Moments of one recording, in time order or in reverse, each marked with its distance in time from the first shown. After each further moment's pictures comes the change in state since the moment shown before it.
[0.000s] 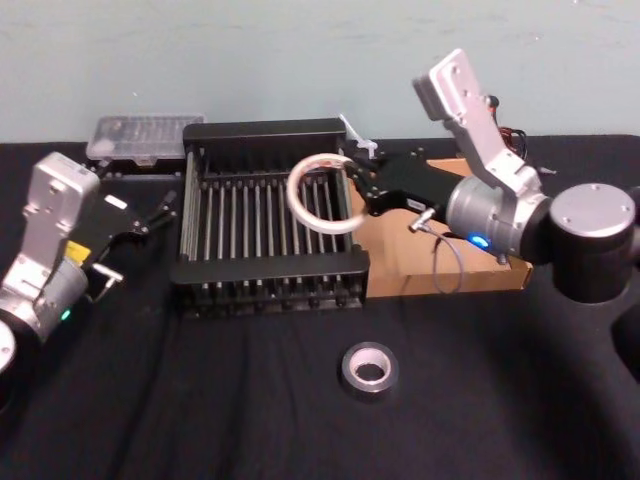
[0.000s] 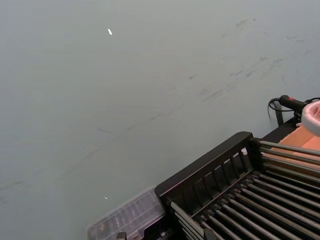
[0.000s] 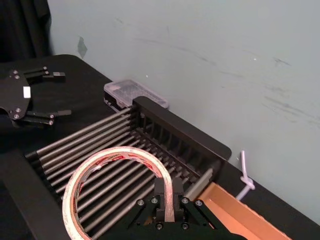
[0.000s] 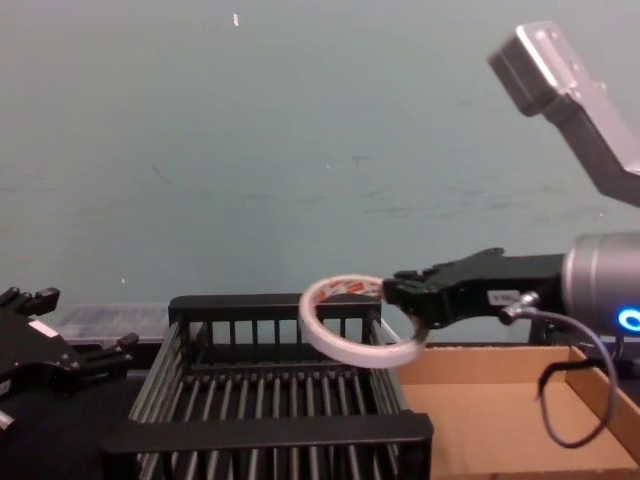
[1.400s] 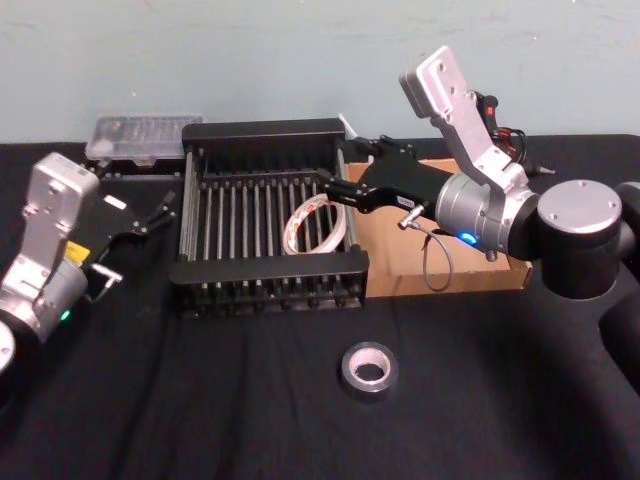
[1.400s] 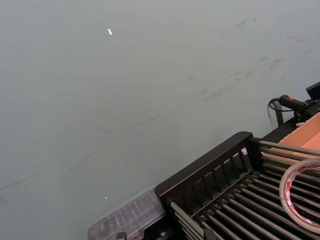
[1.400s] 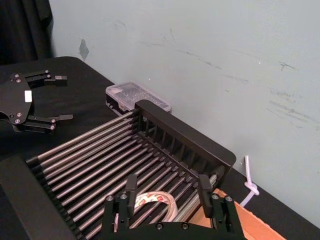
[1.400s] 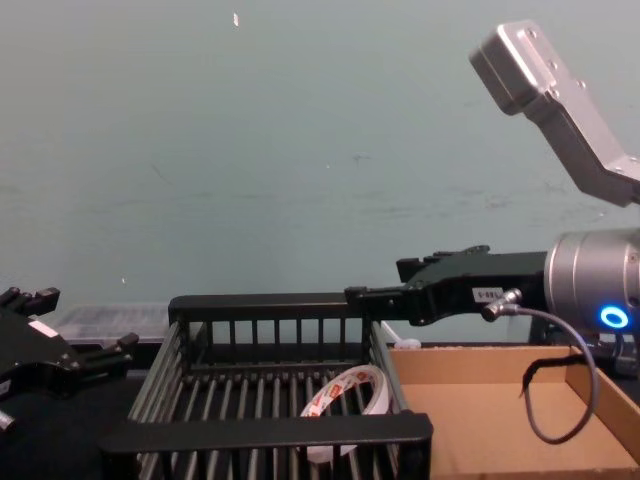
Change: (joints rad) left arm 0.000 0.000 0.000 0.000 0.000 0.000 0.000; right arm 0.018 -0.020 -0.011 0.024 -0.006 -0.008 -0.002
